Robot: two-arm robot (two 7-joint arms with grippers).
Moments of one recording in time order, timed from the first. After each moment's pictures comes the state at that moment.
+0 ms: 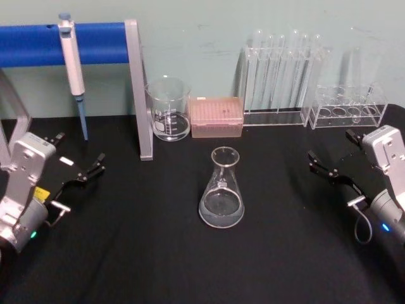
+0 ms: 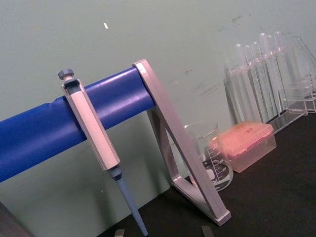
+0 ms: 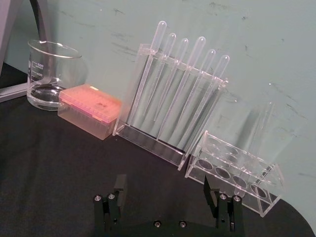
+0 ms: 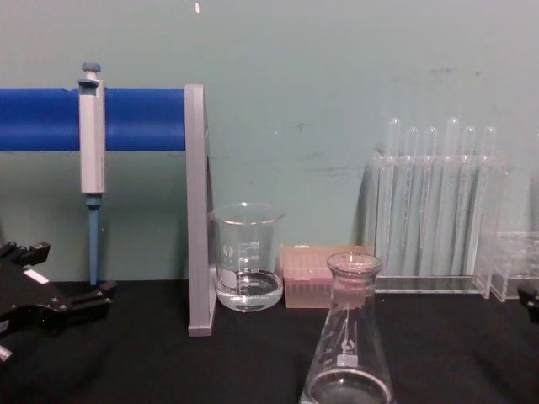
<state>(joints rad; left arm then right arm) -0.20 0.60 0.45 -1.41 -0.25 -0.12 0.03 0.20 0.60 -0.45 -1.41 0.25 -0.12 -0.03</state>
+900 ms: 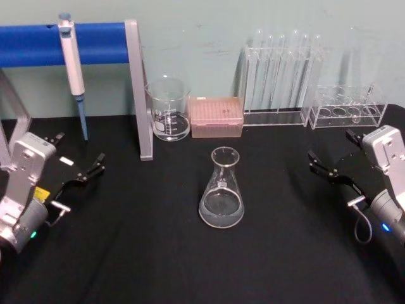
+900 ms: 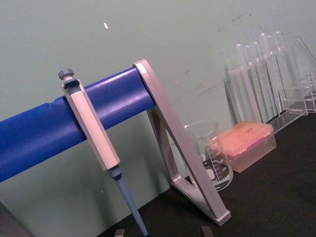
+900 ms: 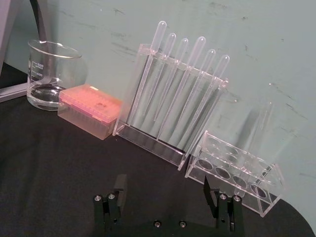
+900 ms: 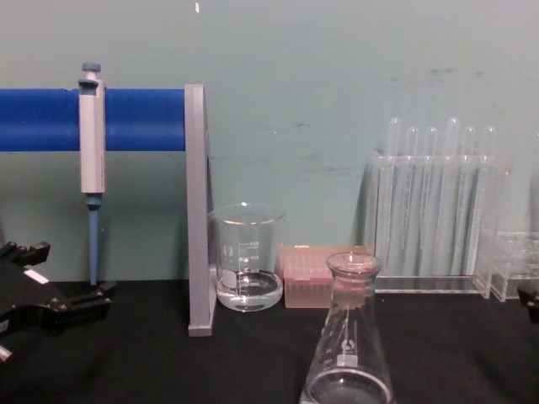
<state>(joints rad) -0.20 0.60 0.45 -1.41 -0.25 -0.12 0.03 0.20 0.60 -0.45 -1.41 0.25 -0.12 -0.03</state>
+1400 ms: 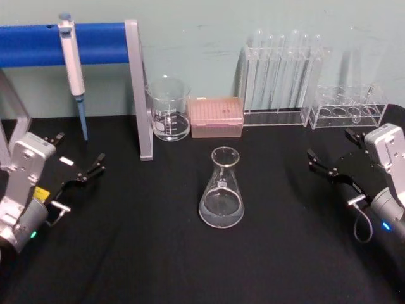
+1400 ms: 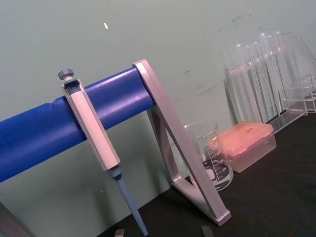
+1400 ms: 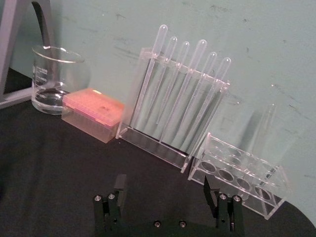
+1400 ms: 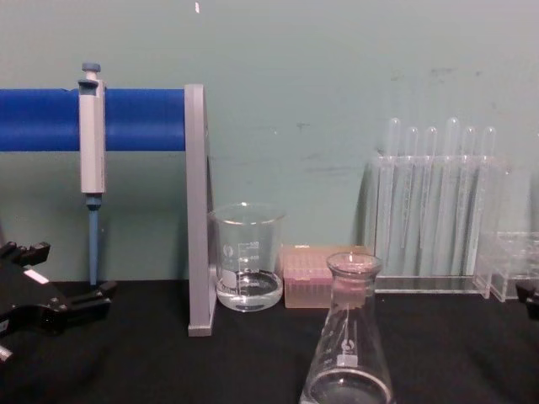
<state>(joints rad) -0.20 0.60 0.45 -1.41 -0.25 -0.12 0.03 0.20 0.60 -0.43 -1.42 0.26 -0.12 0.00</state>
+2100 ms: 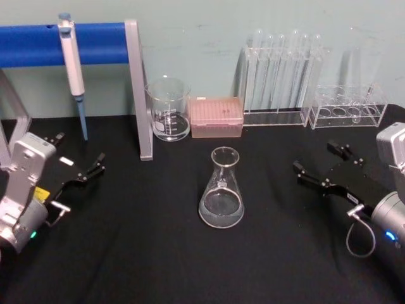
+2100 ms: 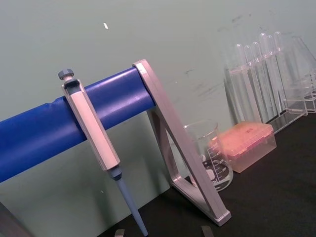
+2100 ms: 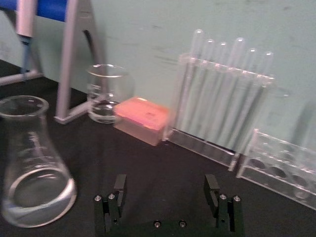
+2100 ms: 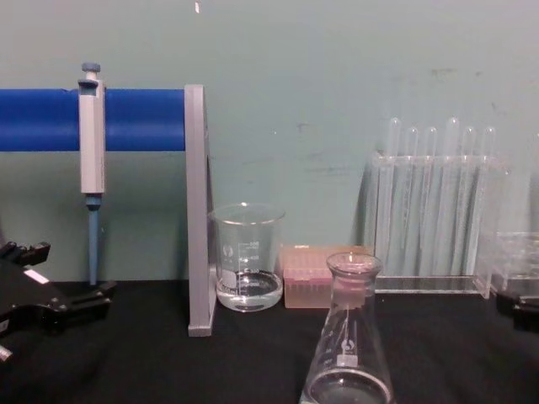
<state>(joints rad) -0.20 0.60 0.45 -1.41 -0.25 -0.12 0.03 0.12 0.61 -0.36 -1.52 0.42 -0.05 0.21</state>
